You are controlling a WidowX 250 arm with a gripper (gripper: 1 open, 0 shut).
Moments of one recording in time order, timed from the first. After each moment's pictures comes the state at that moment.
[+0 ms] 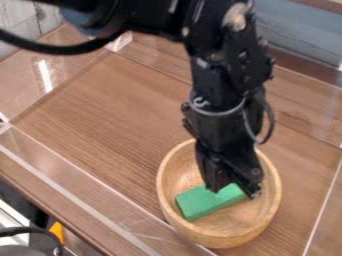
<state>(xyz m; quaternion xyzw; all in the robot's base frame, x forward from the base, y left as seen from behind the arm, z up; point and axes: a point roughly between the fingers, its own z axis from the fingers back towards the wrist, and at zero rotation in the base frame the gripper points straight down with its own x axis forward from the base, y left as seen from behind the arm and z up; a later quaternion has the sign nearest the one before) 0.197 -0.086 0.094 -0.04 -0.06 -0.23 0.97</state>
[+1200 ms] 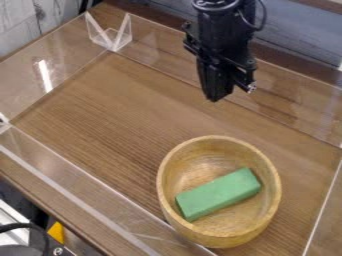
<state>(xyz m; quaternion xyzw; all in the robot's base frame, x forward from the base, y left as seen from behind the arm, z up) 0.280 -0.030 0.117 -0.03 -0.07 -0.19 0.98</state>
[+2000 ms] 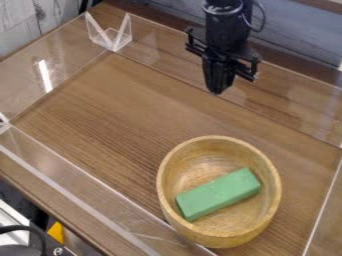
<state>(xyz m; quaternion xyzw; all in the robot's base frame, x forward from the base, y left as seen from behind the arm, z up) 0.324 -0.009 0.086 -0.02 -0.04 -0.08 1.00</state>
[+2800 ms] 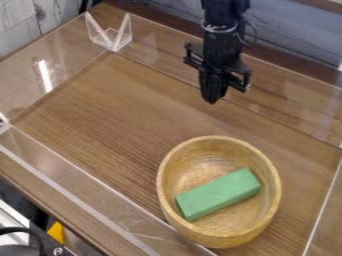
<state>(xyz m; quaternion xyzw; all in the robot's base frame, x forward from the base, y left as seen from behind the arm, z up) 0.342 0.004 0.053 -0.02 -0.02 -0.08 1.00</state>
